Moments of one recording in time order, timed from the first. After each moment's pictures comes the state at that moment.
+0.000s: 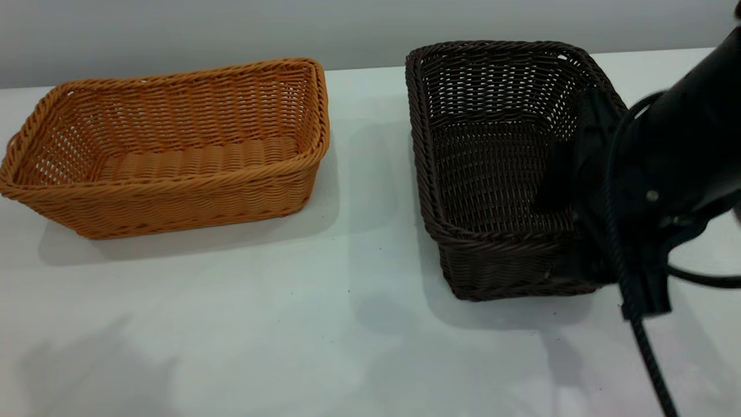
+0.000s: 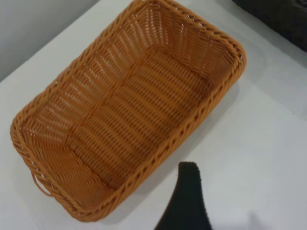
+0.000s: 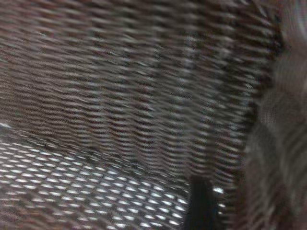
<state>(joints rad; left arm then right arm) -0.36 0.93 -0.75 -0.02 0.66 0.45 0.57 1.78 -0.63 1.75 -0.05 0.27</state>
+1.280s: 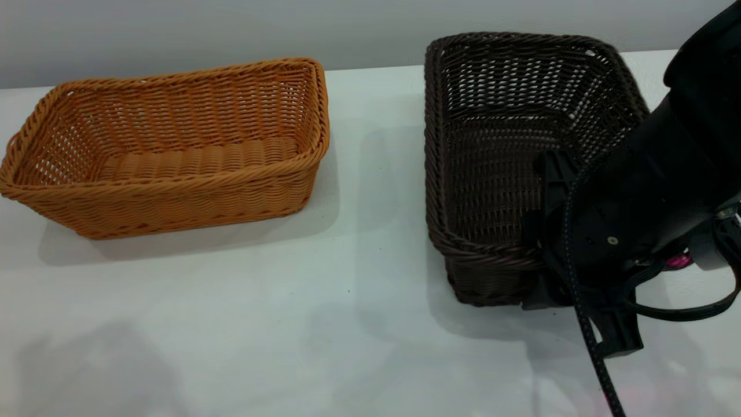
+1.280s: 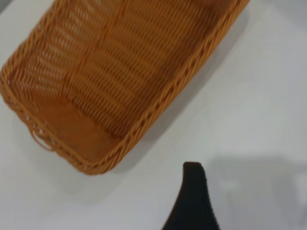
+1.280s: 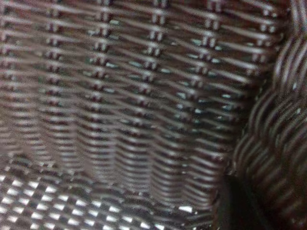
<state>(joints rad) -0.36 1.04 -0.74 0.11 0.75 0.46 0.57 1.93 -0.68 1.74 0.04 0.21</state>
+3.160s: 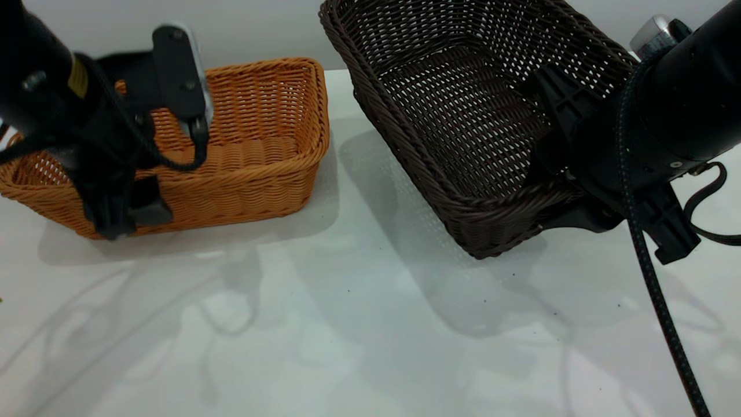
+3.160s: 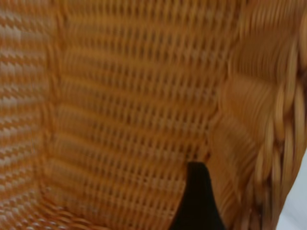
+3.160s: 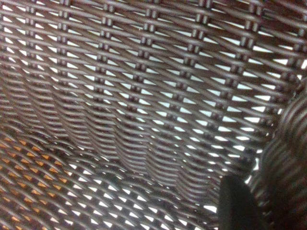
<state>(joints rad) -0.31 1.84 -0.83 0.48 0.21 0.57 0.48 1.76 -0.68 1.69 0.05 -0.30</state>
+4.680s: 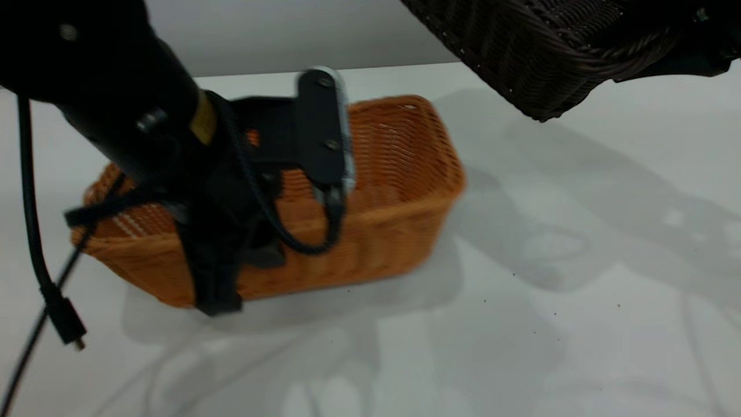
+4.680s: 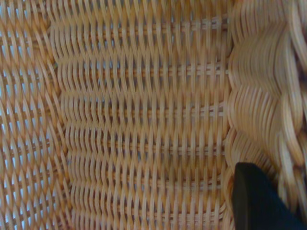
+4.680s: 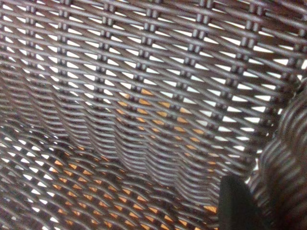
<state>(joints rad) -0.72 1.80 -0.82 0.28 0.33 0.59 0.00 1.66 -0.83 1.32 0.61 -0.53</state>
